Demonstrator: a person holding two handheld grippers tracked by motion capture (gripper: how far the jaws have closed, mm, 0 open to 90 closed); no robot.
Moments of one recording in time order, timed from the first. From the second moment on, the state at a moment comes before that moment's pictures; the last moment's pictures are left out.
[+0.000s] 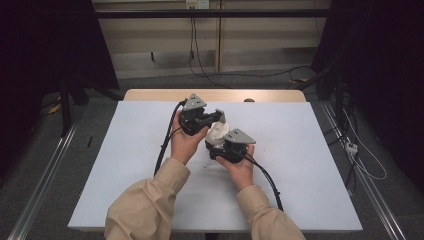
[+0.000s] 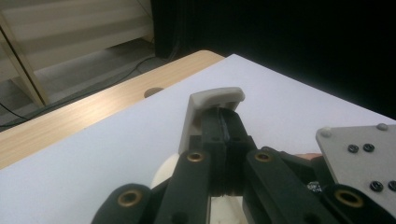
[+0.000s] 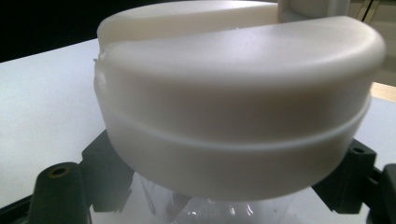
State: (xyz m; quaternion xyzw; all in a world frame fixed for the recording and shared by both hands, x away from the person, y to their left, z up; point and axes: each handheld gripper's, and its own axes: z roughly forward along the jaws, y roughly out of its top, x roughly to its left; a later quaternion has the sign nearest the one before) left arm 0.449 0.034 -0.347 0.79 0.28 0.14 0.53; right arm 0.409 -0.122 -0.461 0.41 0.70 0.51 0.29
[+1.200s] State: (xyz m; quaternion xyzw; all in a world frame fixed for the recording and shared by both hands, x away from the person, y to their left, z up) left arm 0.460 0.024 -0.340 0.79 0.27 0.15 0.53; right arm 0.409 -0.123 -0.461 0.41 0.70 0.51 0.29
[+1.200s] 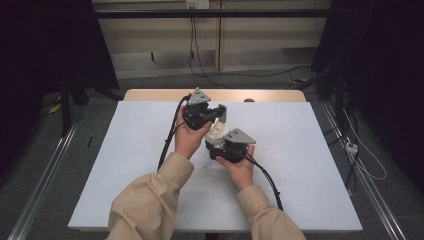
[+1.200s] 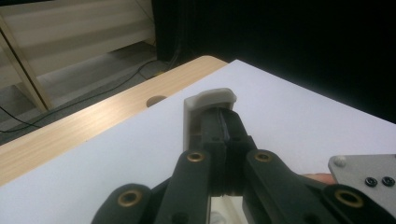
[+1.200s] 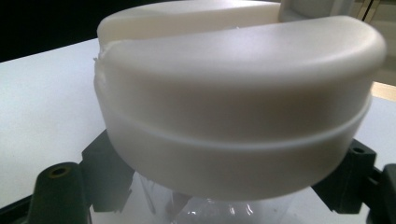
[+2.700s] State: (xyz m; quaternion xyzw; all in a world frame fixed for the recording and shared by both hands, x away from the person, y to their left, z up) left arm 0.472 0.015 -0.344 0.79 0.27 0.14 0.53; right arm 0.410 -0.123 -0.461 0.41 0.70 0.51 0.29
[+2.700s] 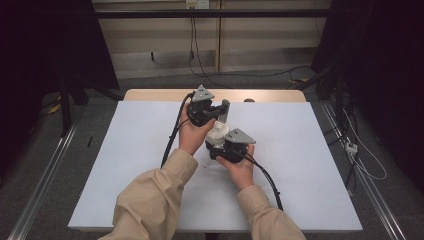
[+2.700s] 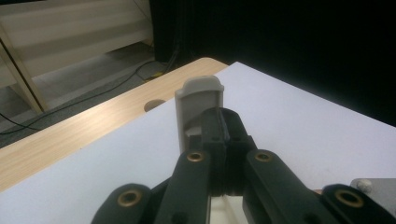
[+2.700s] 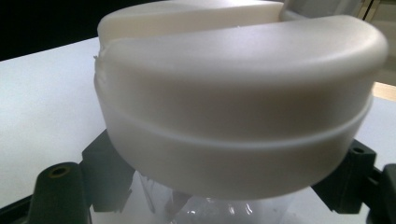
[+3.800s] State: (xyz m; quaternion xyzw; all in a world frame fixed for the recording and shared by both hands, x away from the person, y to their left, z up) left arm 0.478 0.003 -0.354 0.80 0.27 0.12 0.52; right arm 0.410 -0.123 -0.461 0.40 0.71 0.51 0.29
